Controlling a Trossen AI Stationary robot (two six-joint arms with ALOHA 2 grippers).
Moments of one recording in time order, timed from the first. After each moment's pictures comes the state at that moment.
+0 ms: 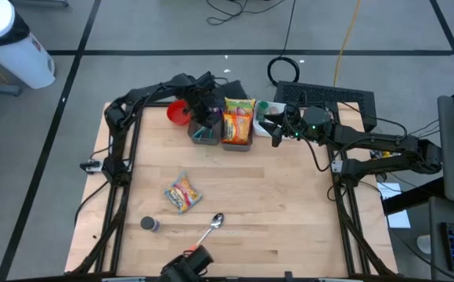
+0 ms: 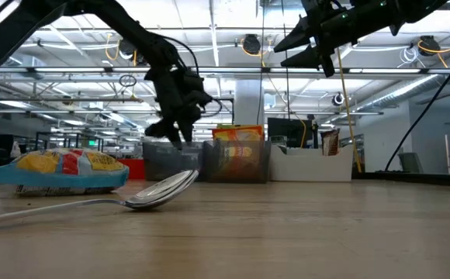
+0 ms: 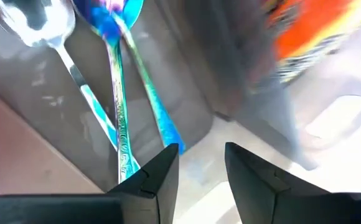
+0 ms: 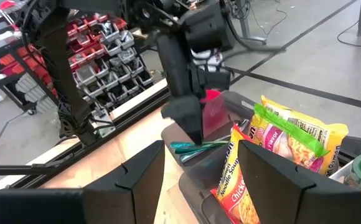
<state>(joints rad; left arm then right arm) 0.72 2.03 1.62 -1.05 0.47 -0.27 -0.33 1.05 0.73 0.13 0.10 0.41</state>
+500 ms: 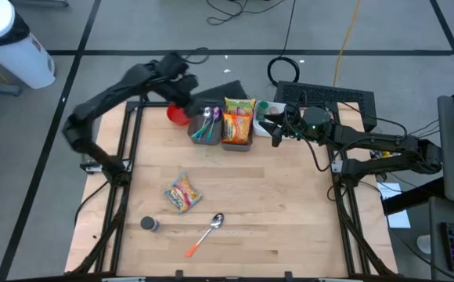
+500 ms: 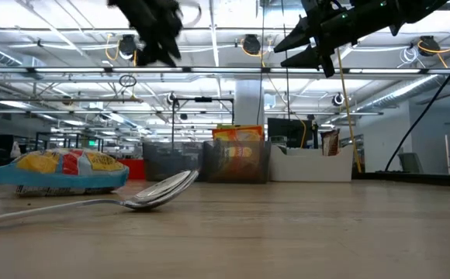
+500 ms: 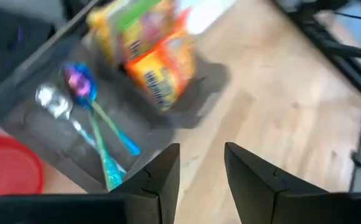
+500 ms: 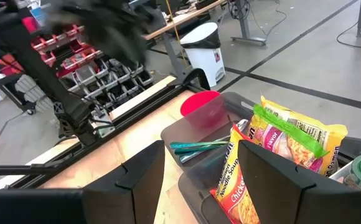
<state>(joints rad) 0.68 1.57 1.62 -1.05 0.44 -0.10 -0.33 1.05 0.73 0.13 0.10 0.41</state>
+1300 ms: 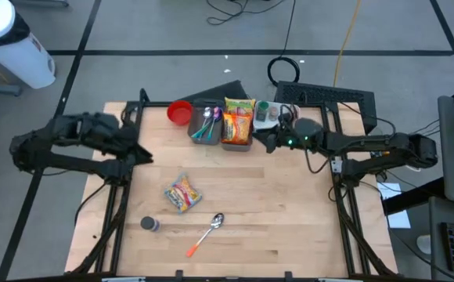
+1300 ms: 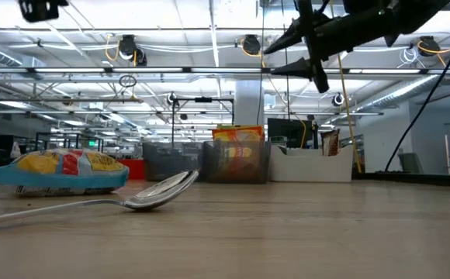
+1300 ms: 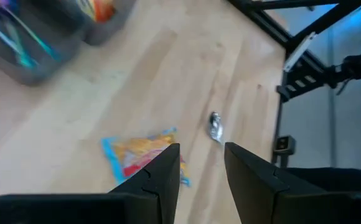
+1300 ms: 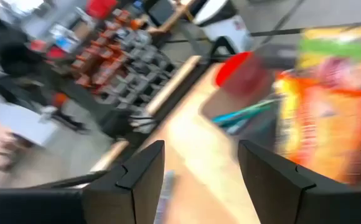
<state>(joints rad) 0.07 0.74 1.16 -1.12 0.15 -0.56 -0.22 1.13 0.67 0.26 0.10 0.76</state>
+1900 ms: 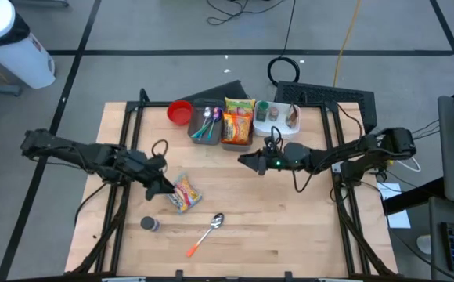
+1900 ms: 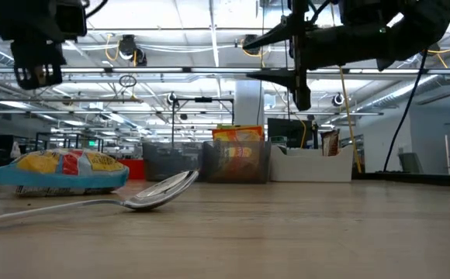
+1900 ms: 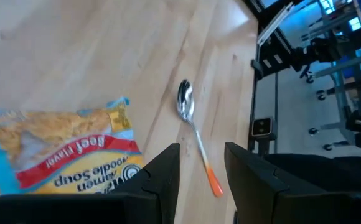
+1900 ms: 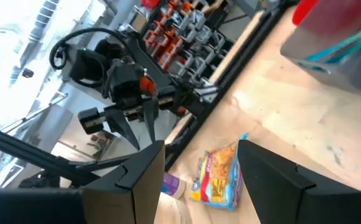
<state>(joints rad) -0.20 0.69 0.54 -0.43 0.16 -0.85 -0.01 1.43 0.57 0.80 0.11 0.96</state>
